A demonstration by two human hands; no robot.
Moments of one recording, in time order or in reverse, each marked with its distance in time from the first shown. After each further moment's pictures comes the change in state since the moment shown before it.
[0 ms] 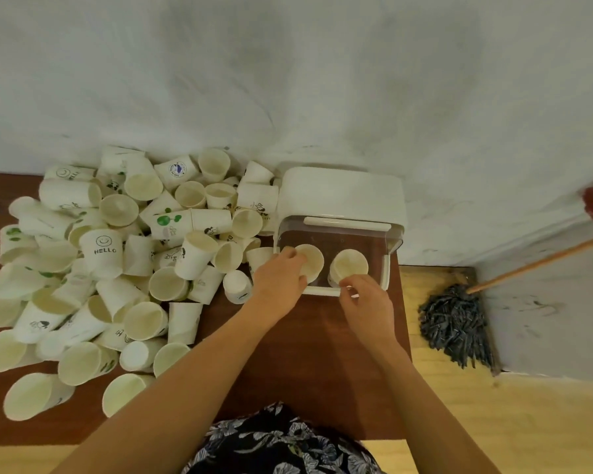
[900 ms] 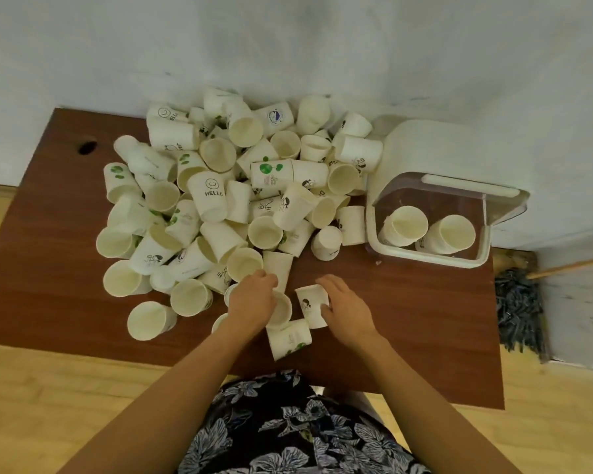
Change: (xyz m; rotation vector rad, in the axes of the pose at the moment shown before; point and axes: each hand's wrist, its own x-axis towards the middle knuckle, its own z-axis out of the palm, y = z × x) left_hand -0.156 -0.200 -0.009 0.040 -0.188 -0.339; right_hand -0.085 -0.092 0.172 -0.190 -0.553 -0.169
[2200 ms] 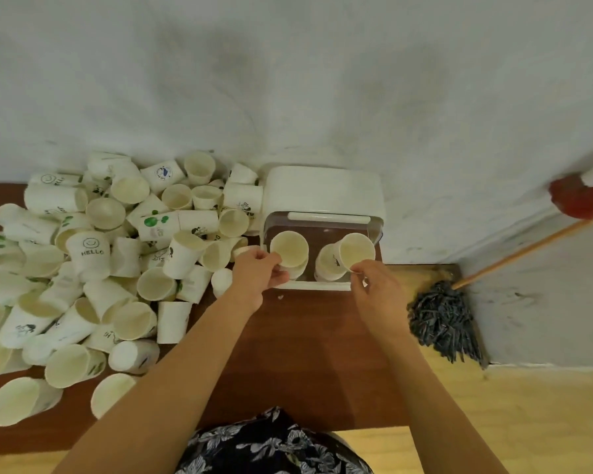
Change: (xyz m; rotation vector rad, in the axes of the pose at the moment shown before) left_hand 0.064 0.243 -0.041 -1.357 -0.029 -0.292; right_hand -0.067 0.140 -0.195 0.110 0.690 0.170
